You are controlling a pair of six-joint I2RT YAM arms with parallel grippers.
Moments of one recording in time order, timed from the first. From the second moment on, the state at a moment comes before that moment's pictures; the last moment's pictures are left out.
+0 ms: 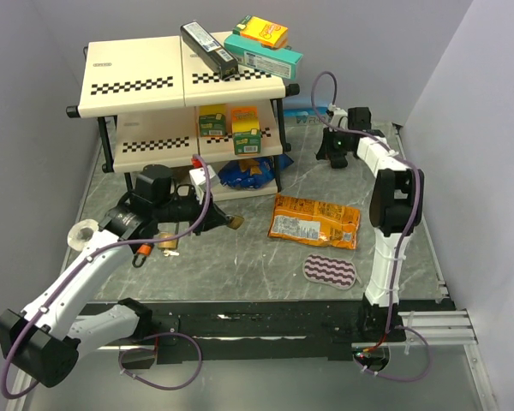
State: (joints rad) left arm -0.48 1.03 0.98 -0.44 0.70 0.04; right arm 0.01 2.16 1.78 -0.46 -0.49 -0.09
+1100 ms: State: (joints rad) left arm -0.46 1.08 0.98 -0.43 0.70 0.05; right arm 0.01 2.45 2.12 -0.63 -0.38 -0.08
